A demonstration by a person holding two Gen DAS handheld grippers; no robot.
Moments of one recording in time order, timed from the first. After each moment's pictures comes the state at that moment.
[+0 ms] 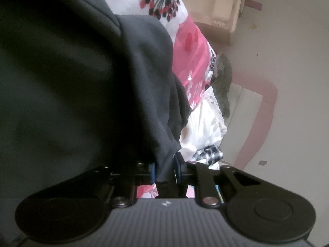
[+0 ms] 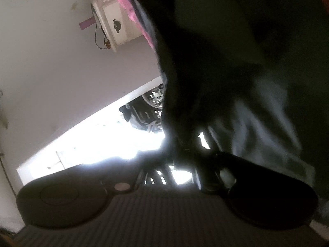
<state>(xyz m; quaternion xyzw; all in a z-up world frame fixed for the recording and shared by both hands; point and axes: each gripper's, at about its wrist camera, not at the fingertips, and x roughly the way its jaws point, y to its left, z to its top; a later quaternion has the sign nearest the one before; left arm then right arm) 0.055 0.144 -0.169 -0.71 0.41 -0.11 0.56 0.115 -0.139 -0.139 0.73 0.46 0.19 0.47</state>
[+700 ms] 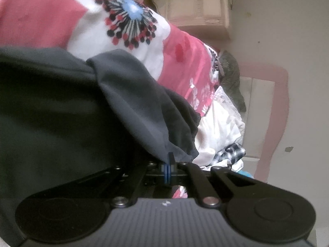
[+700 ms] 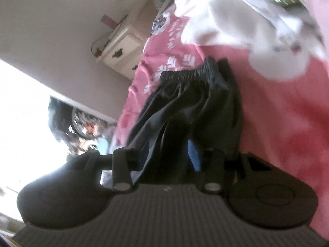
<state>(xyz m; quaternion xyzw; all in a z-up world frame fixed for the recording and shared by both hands) 0.065 0.169 -0.126 -0.62 0.44 -0.09 0.64 0.200 -0.258 -0.056 0.35 0.43 0.14 0.82</state>
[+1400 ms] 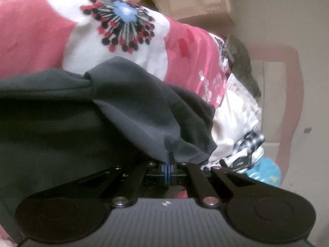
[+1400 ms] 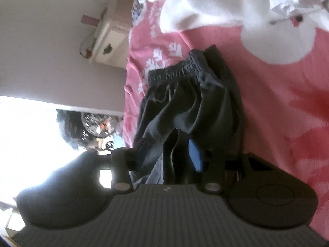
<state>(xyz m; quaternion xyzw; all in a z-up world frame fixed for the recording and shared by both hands) 0.078 0.166 -0.116 -0.54 0.48 -0.09 0.68 0.205 -0.284 -0.083 0.45 0.50 0.13 0.73</state>
